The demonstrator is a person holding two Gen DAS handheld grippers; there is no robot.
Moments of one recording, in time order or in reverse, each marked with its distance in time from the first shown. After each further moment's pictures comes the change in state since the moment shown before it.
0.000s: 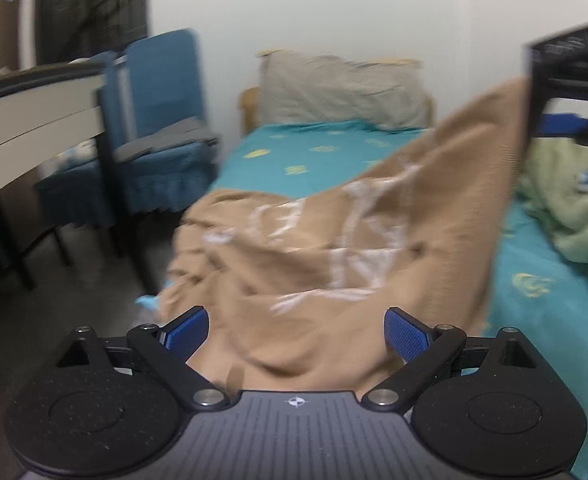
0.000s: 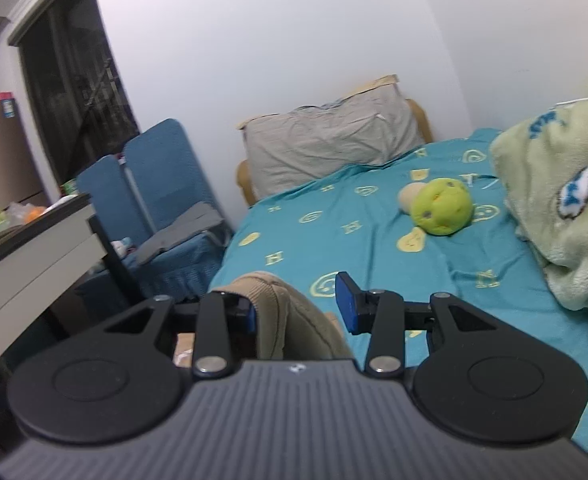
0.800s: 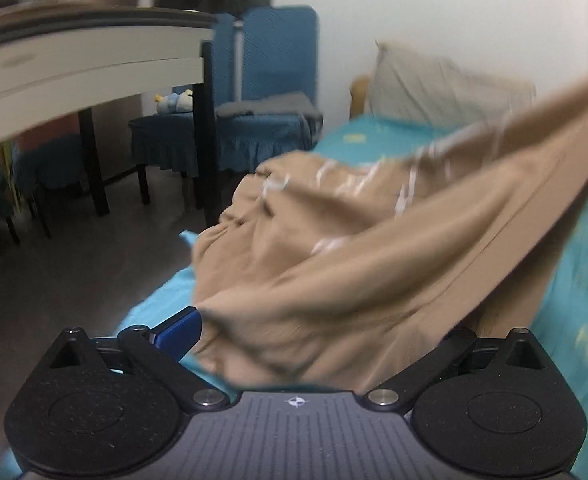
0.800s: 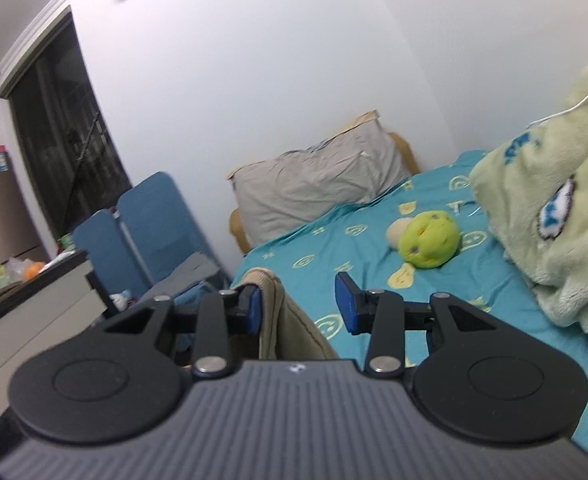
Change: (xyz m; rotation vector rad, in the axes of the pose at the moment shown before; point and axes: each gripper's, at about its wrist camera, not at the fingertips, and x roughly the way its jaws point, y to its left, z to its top) left arm 0.032 -0.036 -0.017 -0.272 0.052 0.333; right arm -0.013 -0.025 0.016 0.079 -0.153 -0.053
